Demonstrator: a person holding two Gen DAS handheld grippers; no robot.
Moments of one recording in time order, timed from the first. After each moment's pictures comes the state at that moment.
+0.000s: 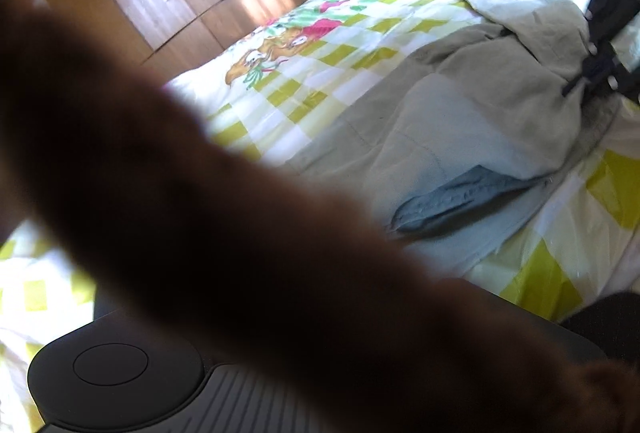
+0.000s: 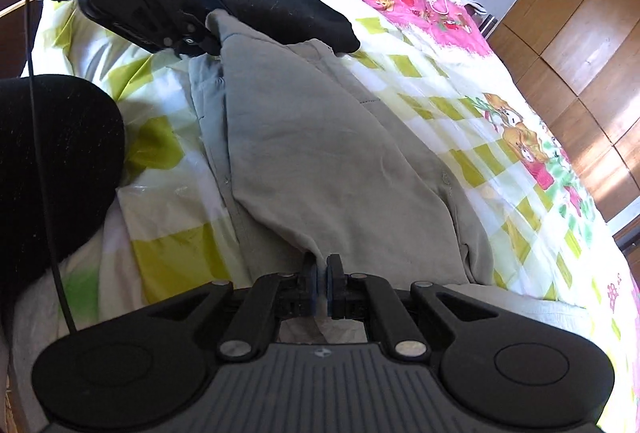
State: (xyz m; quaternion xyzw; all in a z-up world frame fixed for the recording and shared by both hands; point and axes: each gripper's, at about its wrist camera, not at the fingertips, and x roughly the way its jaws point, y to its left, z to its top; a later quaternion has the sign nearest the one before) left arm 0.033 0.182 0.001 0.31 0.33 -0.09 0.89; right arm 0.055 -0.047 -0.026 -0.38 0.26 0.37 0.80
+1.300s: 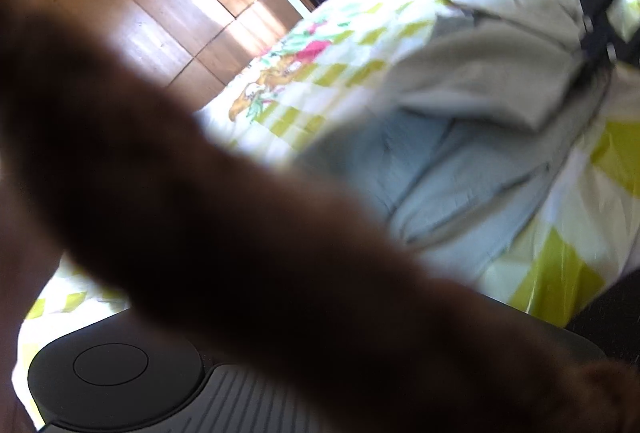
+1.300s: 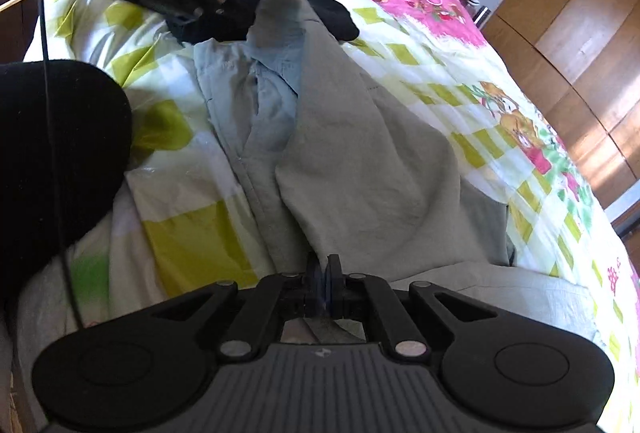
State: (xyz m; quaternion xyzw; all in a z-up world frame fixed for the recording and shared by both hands) left arm 0.038 0.169 0.004 0.36 0.28 -0.09 0.88; right arm 0.035 -0.053 -0.033 -0.38 0.26 0.36 0.81
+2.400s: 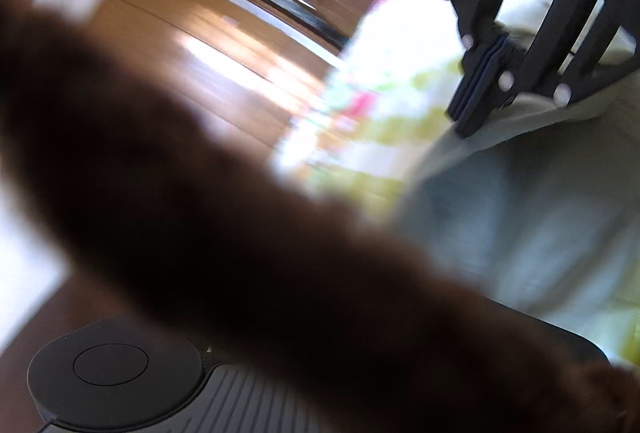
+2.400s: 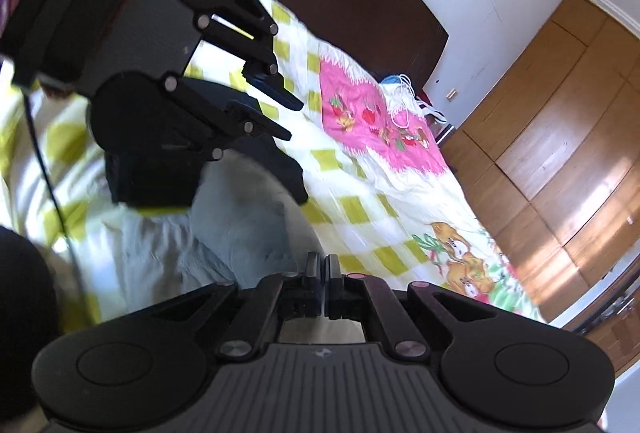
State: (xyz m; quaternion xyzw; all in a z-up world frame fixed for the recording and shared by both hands) left arm 0.057 0.156 0.028 0.49 0.13 -0.03 0.86; right arm 0.063 0.029 0.025 -0.36 0.12 0.38 0.84
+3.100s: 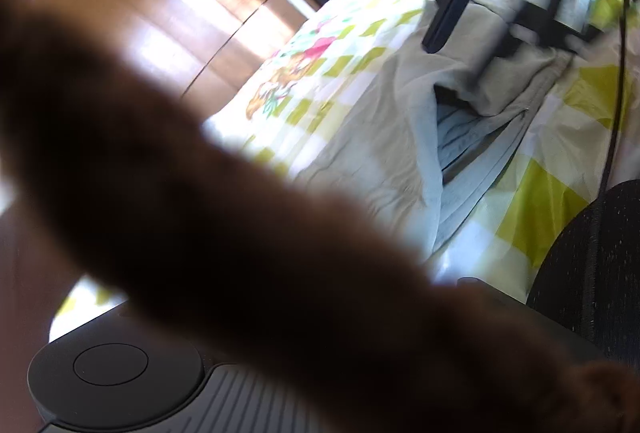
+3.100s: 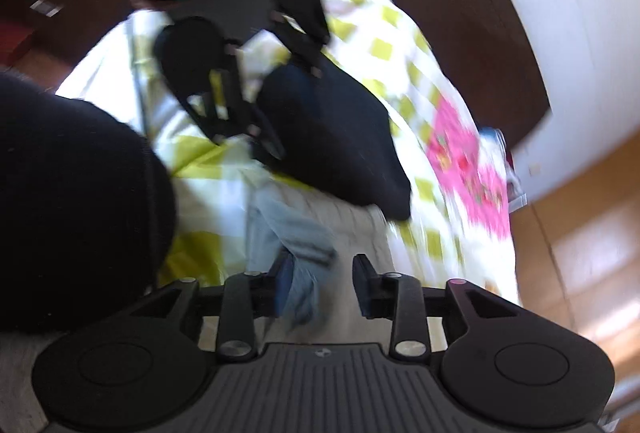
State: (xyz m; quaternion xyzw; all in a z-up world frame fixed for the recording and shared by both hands) left arm -0.007 0.183 -0.007 0.40 0.27 -0.07 0.87; right arm -0.007 0.039 -0.017 -0.54 0.01 0.47 0.70
